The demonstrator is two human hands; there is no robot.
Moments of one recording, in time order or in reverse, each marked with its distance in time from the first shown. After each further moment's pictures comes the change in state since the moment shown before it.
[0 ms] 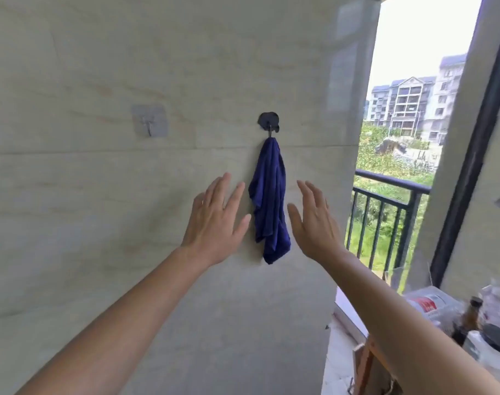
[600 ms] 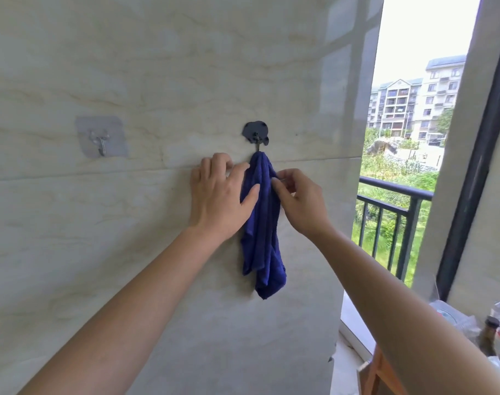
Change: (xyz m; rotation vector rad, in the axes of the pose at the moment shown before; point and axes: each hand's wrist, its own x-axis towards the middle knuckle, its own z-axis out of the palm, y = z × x) left_hand 0.115 0.008 0.028 -0.007 0.428 -0.018; right_hand 0.103 0.014 0.013 0.454 0.126 0.099
